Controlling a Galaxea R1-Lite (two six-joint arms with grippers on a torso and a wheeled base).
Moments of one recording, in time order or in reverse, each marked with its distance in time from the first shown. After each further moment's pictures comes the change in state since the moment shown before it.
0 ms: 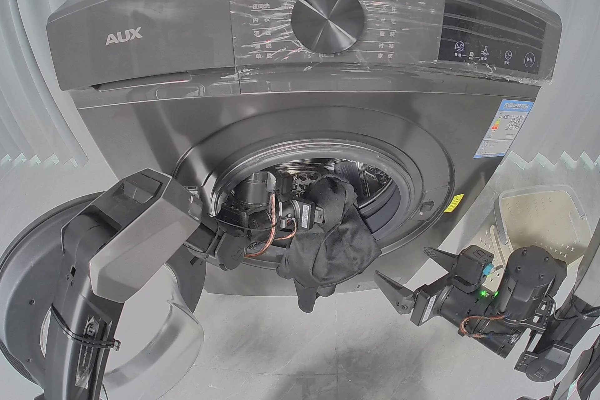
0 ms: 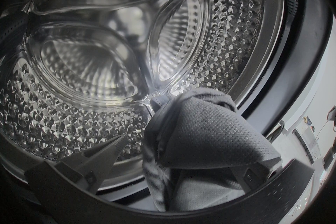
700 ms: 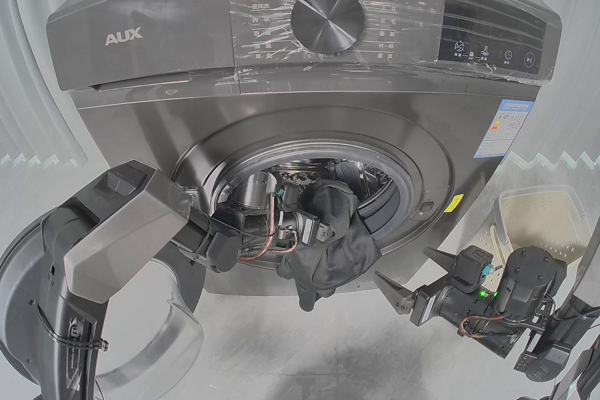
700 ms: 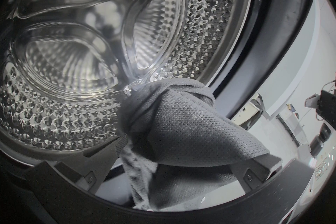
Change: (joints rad) left arm -0.017 -0.095 0.108 0.100 -0.127 0.062; right arm 0.001 0.004 -0.001 0.000 0.000 0.000
